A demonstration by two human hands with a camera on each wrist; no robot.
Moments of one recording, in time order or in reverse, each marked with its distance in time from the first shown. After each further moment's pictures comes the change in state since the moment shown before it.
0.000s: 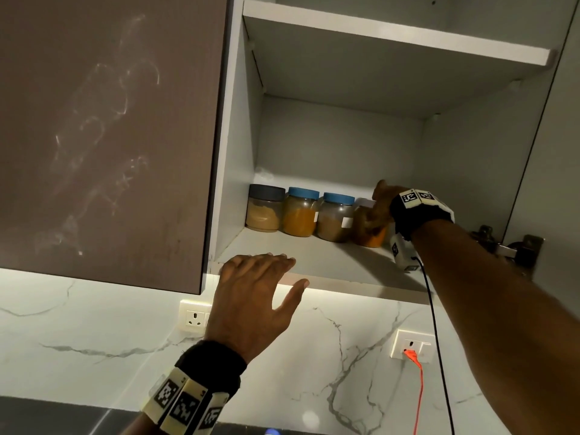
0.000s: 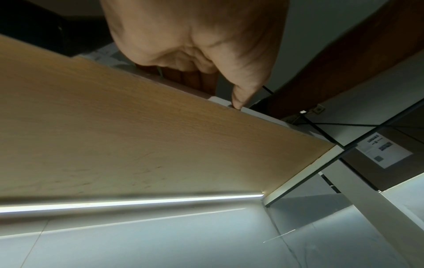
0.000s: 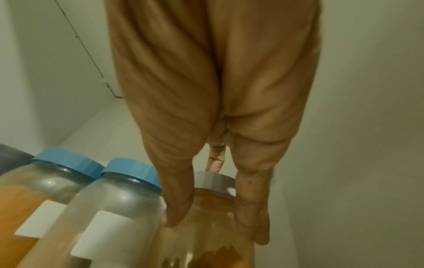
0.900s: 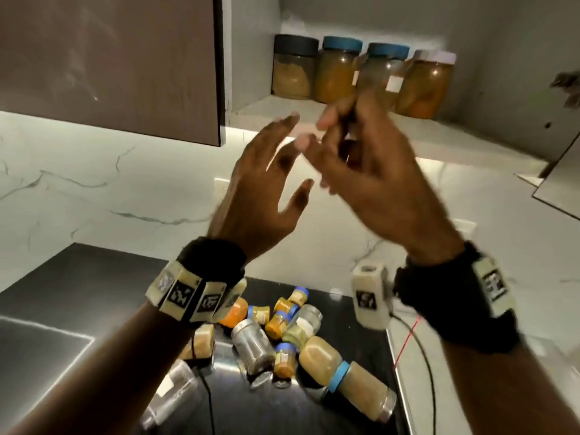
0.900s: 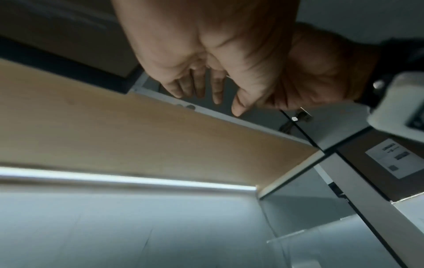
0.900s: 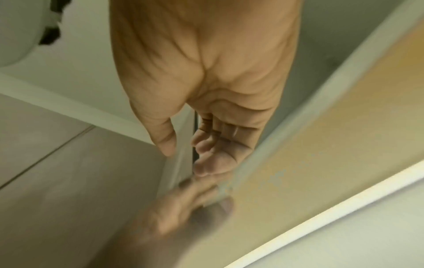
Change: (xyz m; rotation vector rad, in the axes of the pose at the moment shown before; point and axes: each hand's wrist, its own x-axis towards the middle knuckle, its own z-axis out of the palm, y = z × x) left_hand -0.056 0.005 -0.016 -0.130 -0.021 0.088; right_hand -0.288 -0.076 0.079 1.098 0.174 -0.788
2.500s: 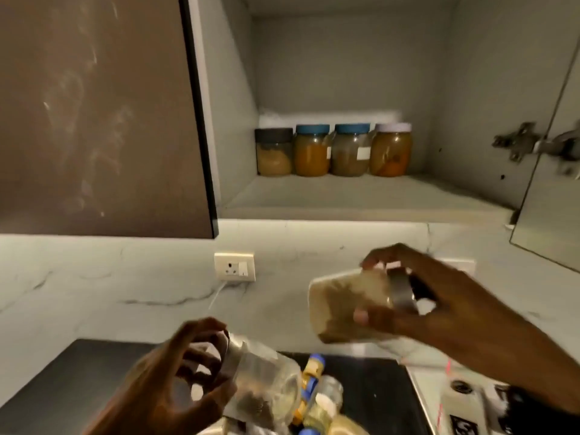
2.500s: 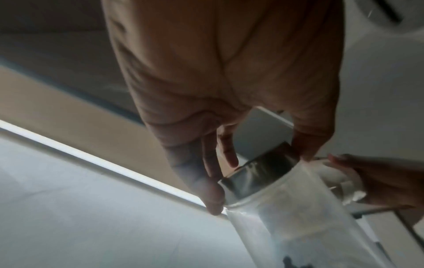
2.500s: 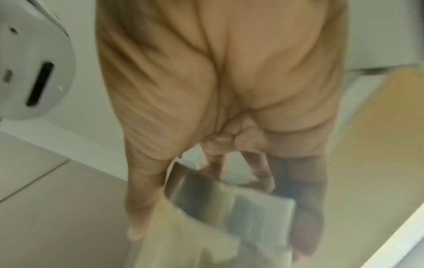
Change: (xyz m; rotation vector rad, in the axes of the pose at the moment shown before) left_hand -0.106 -0.024 -0.099 -0.258 -0.460 -0.390; right_hand -0.079 0.007 -0.065 -0.114 -0.172 0.454
